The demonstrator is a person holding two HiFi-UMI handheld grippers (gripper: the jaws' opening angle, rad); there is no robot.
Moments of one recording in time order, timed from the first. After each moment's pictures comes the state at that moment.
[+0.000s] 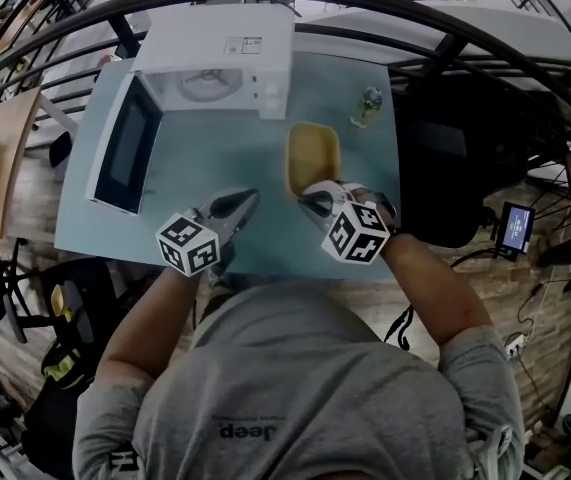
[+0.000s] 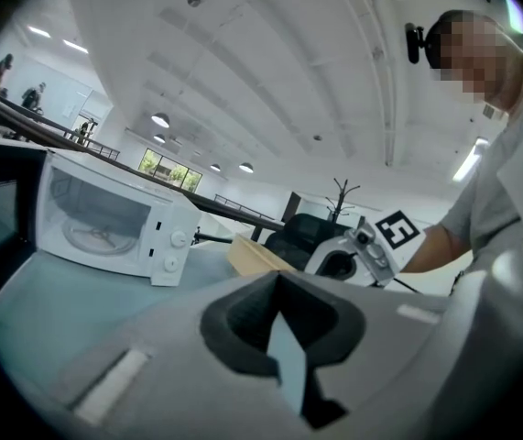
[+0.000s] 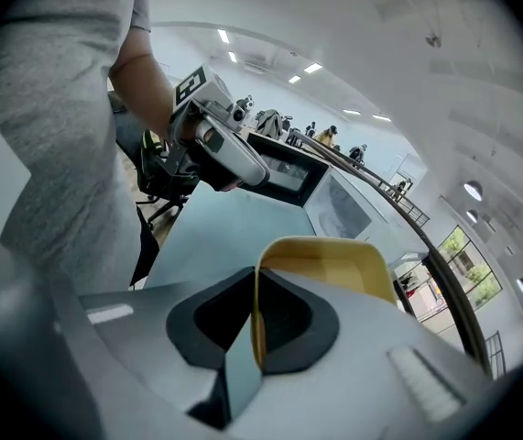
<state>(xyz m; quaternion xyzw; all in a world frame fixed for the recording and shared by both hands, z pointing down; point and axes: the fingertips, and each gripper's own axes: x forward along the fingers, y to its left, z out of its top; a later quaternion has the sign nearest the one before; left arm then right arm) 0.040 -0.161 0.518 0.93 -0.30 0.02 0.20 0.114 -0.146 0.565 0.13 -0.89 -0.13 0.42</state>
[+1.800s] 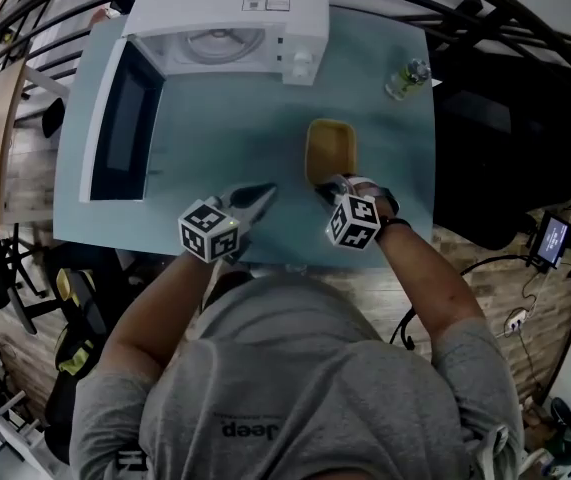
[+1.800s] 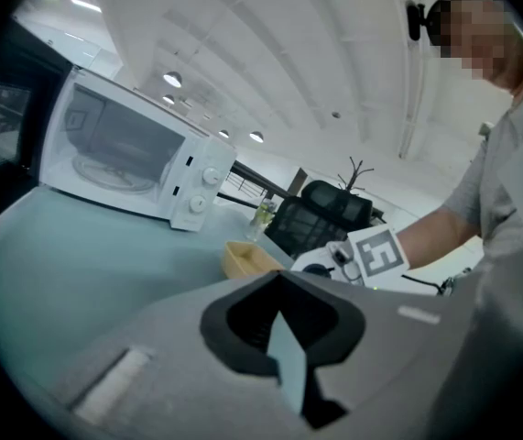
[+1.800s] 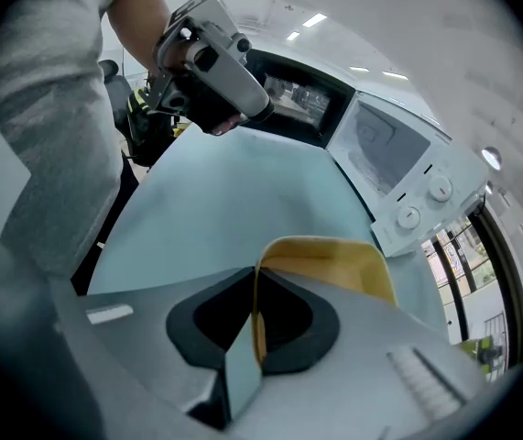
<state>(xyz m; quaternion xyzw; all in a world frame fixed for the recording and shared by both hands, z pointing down) 0.008 -0.200 0.643 0.91 -0.27 0.09 0.29 0.088 -0.191 0.739 0.12 -0.85 -0.07 0.52</state>
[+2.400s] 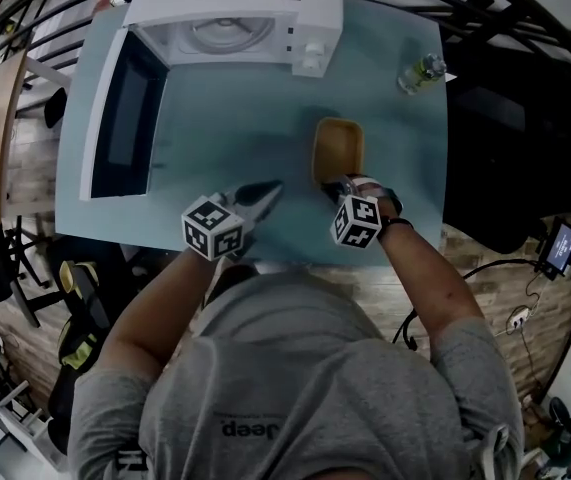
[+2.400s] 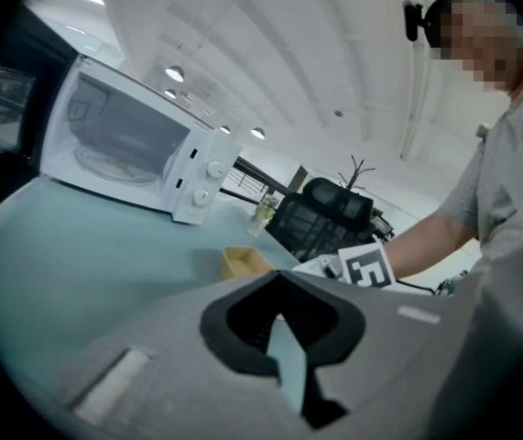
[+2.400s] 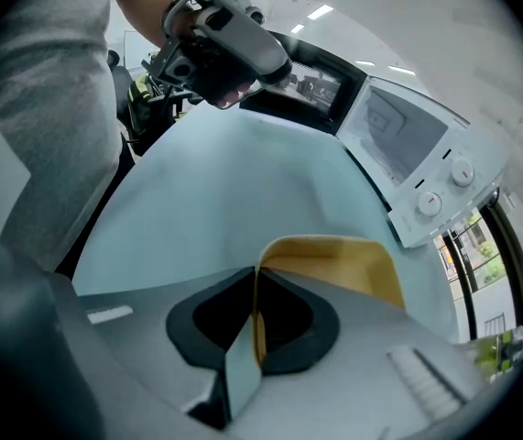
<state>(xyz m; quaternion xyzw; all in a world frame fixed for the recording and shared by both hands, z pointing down) 0.002 -0.204 0.658 0.91 -0.26 0.10 0.30 0.086 -0.190 0.783 0.11 -0.84 -0.07 0.53</state>
